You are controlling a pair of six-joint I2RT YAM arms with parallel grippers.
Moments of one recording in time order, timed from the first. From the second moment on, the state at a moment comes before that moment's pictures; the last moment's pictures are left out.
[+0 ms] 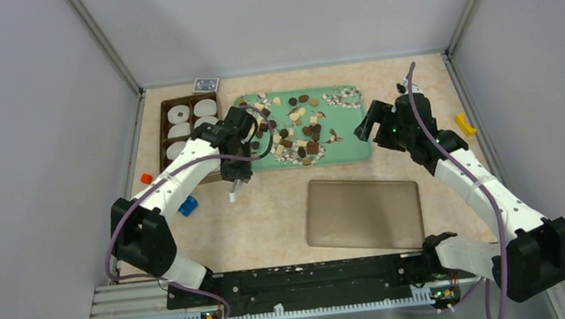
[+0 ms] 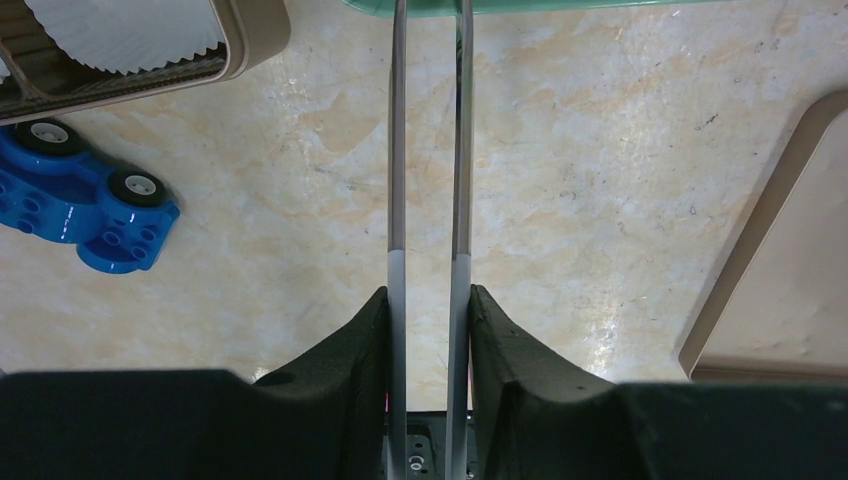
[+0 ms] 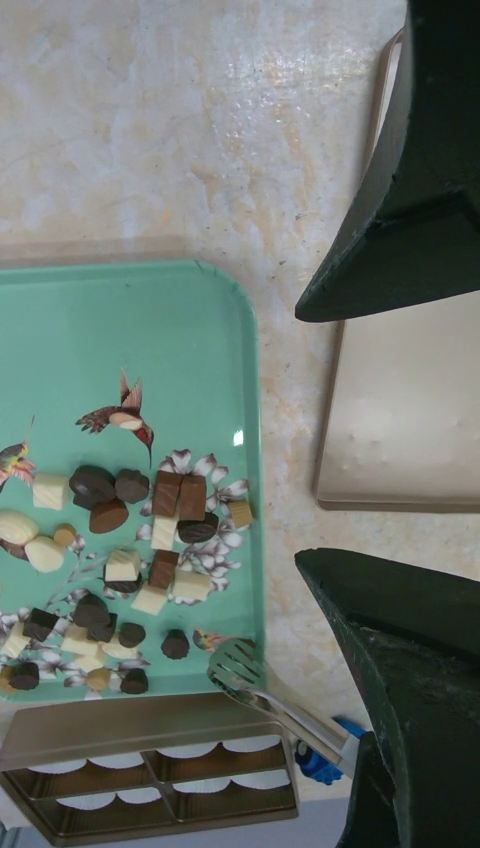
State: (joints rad) left arm -0.50 1.53 1.29 -1.02 -0.15 -0.40; right arm 0.31 1.11 0.93 -0.43 0.01 0.61
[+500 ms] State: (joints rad) left arm -0.50 1.53 1.30 -1.02 -0.16 -0.40; right arm 0.31 1.11 0.93 -0.43 0.01 0.62
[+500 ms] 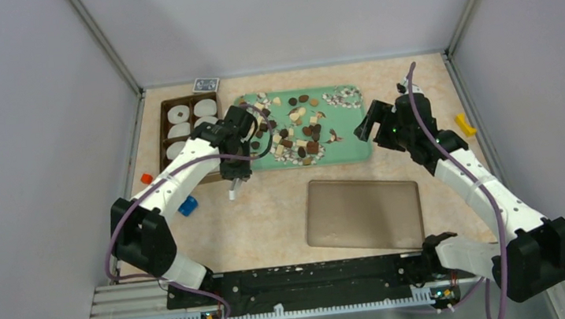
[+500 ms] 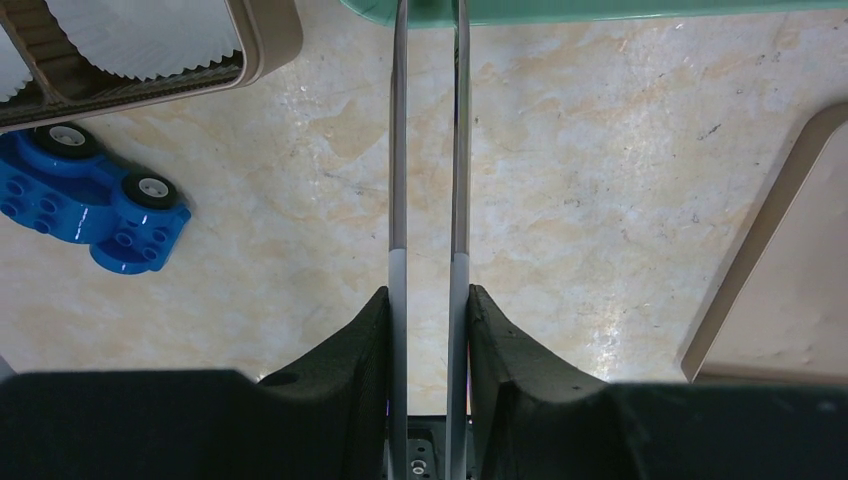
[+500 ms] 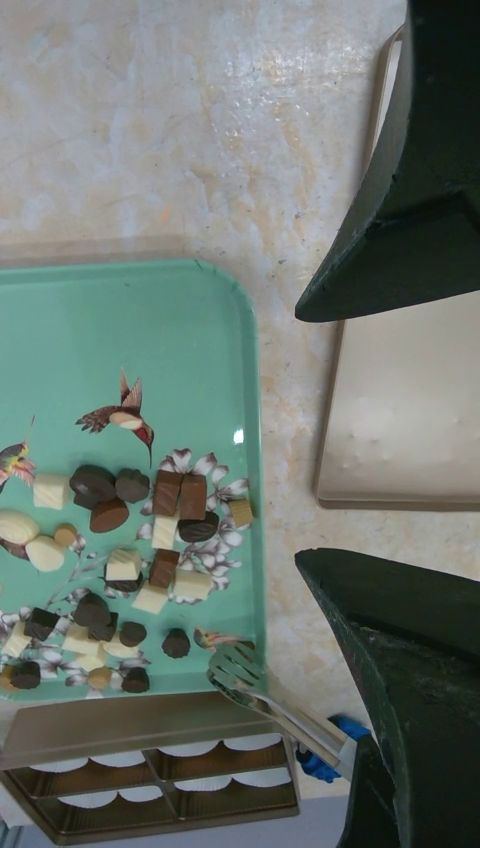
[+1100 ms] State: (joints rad) left arm -0.50 1.56 1.30 -1.00 -0.18 -0.40; right arm 0.31 1.11 0.91 -0.42 0.01 0.63
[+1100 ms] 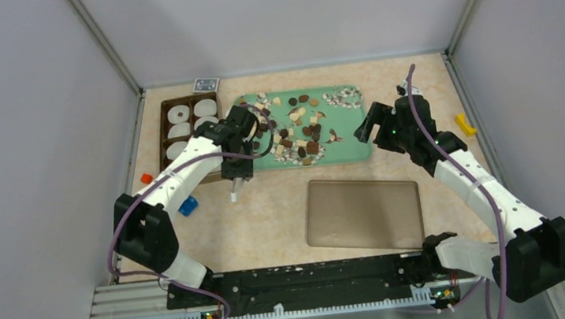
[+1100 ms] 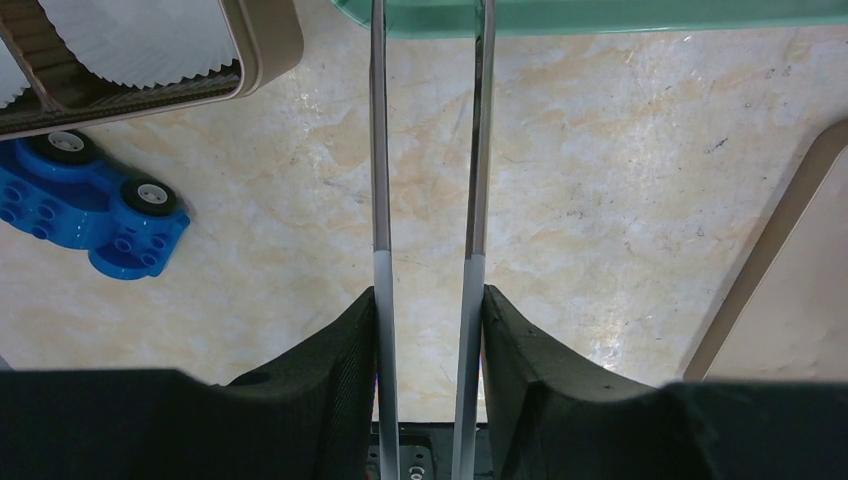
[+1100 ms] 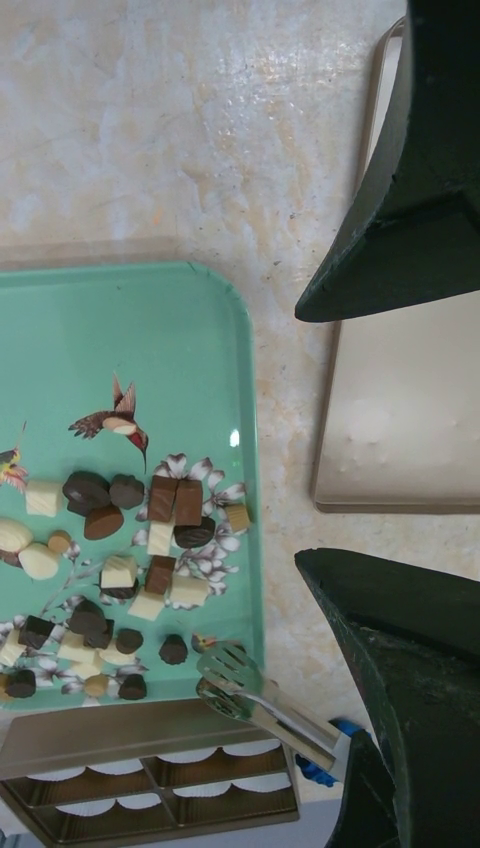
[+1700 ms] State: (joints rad) left arm -0.51 1.56 1.30 -1.04 -0.17 -0.44; right arm 0.31 1.11 0.91 -0.42 0.01 0.63
